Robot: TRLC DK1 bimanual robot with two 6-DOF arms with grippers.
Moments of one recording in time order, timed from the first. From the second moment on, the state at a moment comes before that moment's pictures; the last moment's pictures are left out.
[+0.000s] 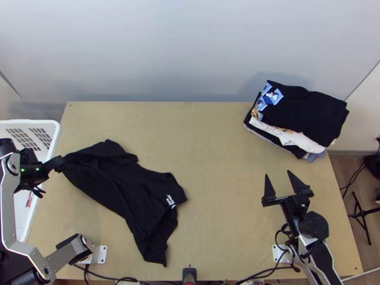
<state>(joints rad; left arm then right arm) 0.59 1.18 1.07 -0.98 0.18 -0.01 0.40 0.03 0.03 0.01 0.21 0.00</state>
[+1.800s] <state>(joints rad) 0.55 1.19 0.88 -0.77 0.17 -0.01 1.20 1.77 1.28 -0.49 -0.39 1.36</state>
